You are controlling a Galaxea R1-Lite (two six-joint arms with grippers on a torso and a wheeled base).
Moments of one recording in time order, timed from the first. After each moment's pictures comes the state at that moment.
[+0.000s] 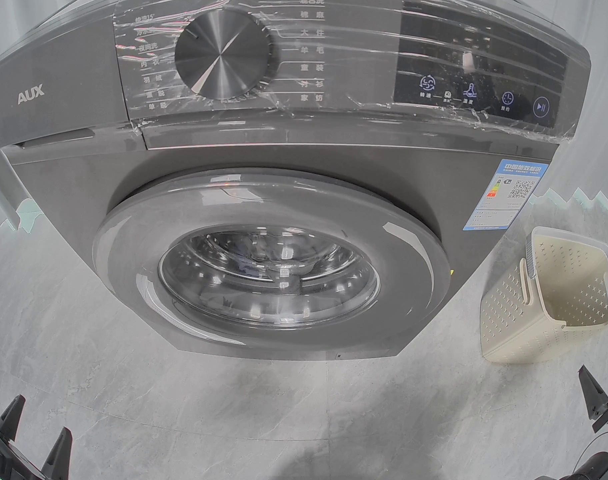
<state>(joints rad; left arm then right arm) 0.00 0.02 -0.02 -0.07 -0.14 -0.10 0.09 0.36 -0.02 -0.33 -0.04 0.04</state>
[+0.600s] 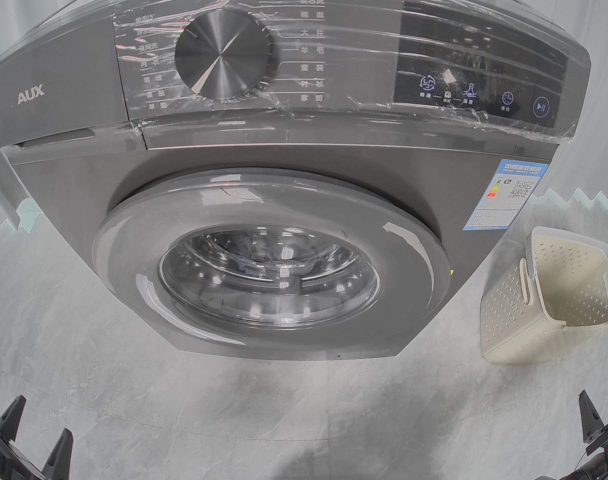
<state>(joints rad) 0.00 0.02 -0.02 -0.07 -0.15 -0.10 -0.04 0.09 -0.02 -0.09 0.03 0.02</state>
